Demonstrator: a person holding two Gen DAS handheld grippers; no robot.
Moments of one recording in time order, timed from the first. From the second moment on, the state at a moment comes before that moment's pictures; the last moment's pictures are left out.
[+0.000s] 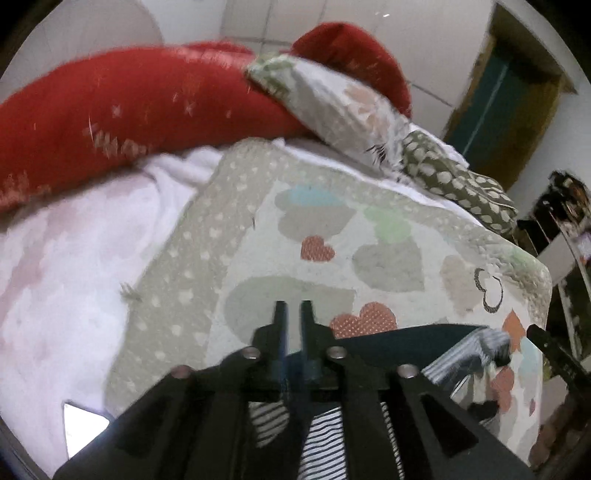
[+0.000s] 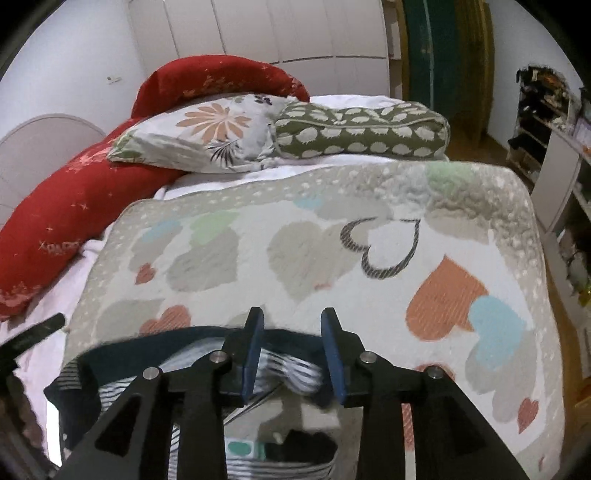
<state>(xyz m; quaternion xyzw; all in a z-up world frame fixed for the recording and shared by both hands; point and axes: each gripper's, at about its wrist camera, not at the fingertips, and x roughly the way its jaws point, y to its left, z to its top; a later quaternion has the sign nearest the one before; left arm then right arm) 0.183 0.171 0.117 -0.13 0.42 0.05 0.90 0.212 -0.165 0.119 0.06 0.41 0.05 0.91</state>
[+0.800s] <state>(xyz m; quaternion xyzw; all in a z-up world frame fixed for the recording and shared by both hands) 0.022 0.143 0.063 -0.11 0.43 0.03 0.90 0.095 -0.204 0.068 0.14 0.45 0.10 0.87</state>
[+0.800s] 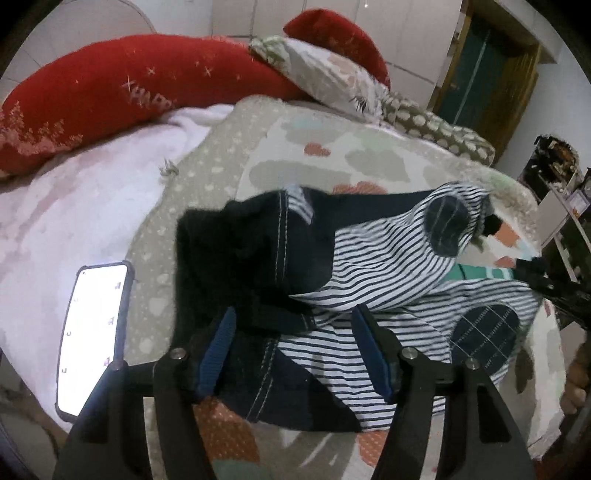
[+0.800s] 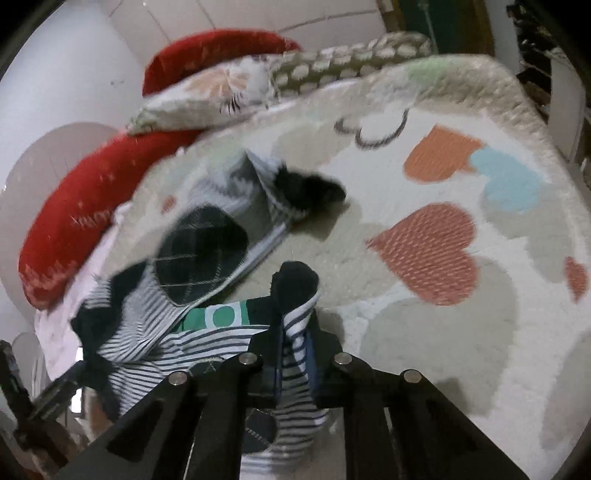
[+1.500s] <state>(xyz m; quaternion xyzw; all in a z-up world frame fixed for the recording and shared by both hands) 0.031 0.129 0.035 -0.11 0.47 0.04 0.88 0.035 -0.283 0.079 0.12 0.42 -0.02 0.90</state>
